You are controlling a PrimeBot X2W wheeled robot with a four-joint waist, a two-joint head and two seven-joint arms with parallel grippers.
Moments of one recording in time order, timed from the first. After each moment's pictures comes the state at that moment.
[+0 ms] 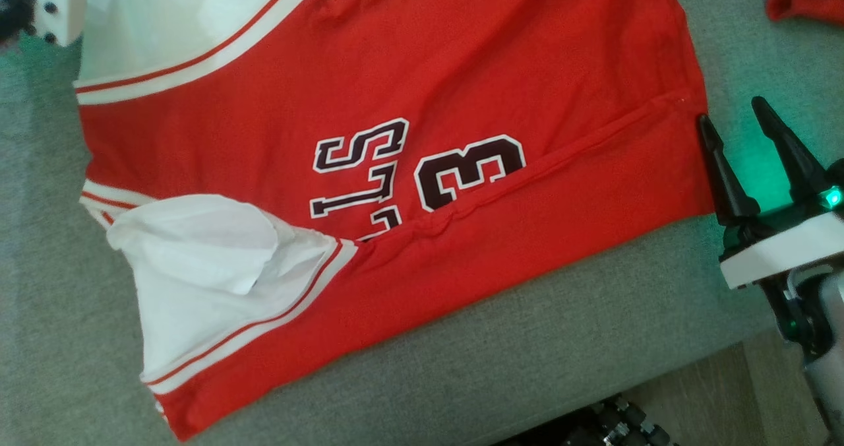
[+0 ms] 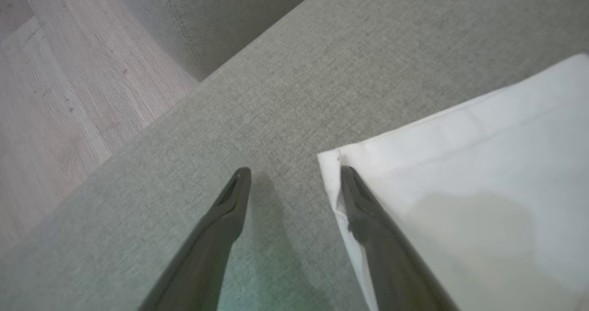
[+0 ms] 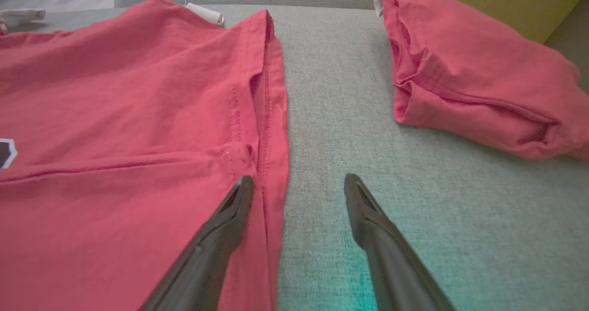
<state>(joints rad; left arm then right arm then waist) -1.26 0.65 -0.78 0.48 -0.72 -0.13 0.81 -0.28 -0.45 0.24 0.17 0.44 0.12 -0.13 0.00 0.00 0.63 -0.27</state>
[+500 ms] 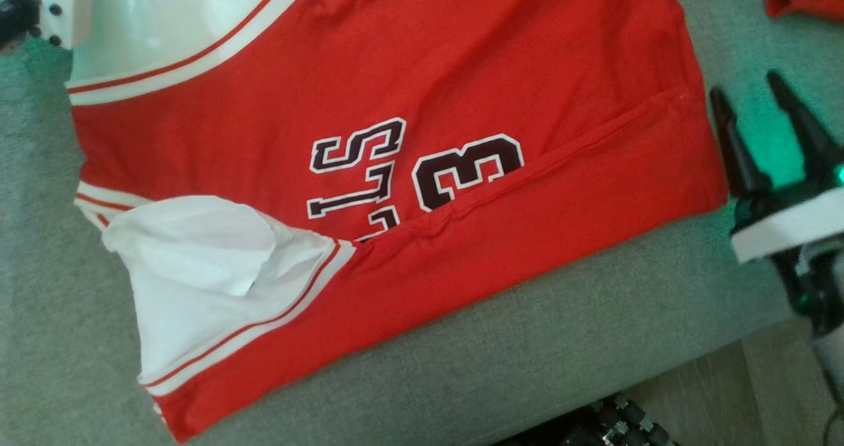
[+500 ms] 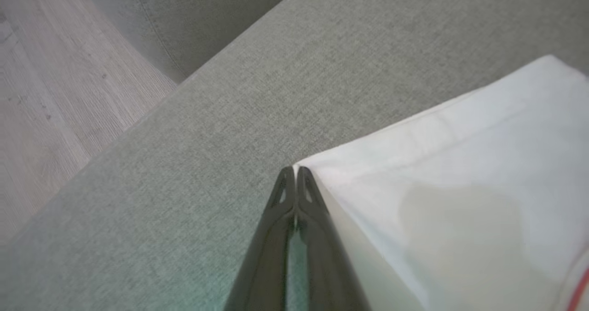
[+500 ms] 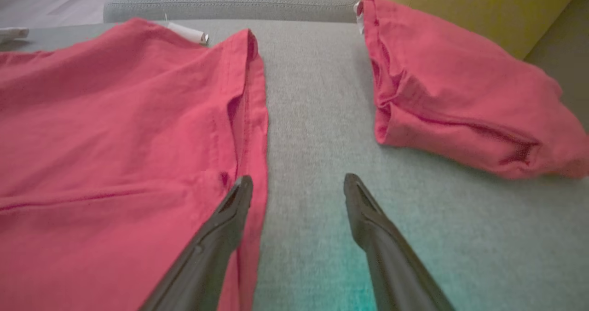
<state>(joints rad) -1.29 0.68 -0.87 0.45 -0.81 -0.13 0.80 -0.33 -0.46 0.24 0.20 0.47 0.12 -0.13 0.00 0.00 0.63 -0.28</state>
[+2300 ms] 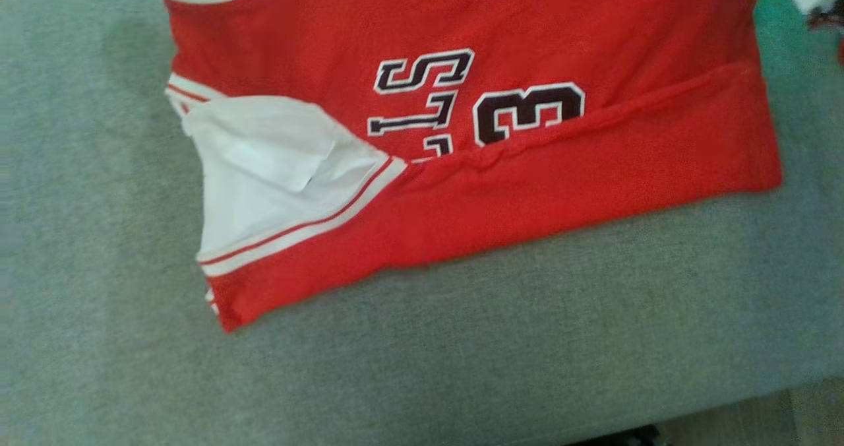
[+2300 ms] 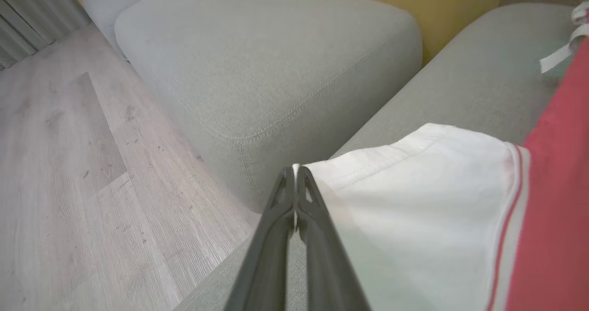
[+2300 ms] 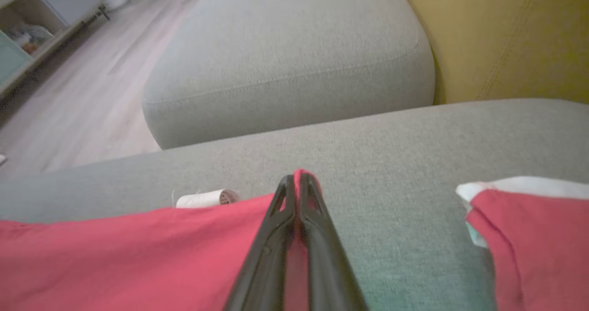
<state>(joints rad) -1.50 0.72 -1.17 0.43 -0.92 -0.13 0.26 -1.07 -0.52 0.53 0.65 0.93 0.12 0.21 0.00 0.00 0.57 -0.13</state>
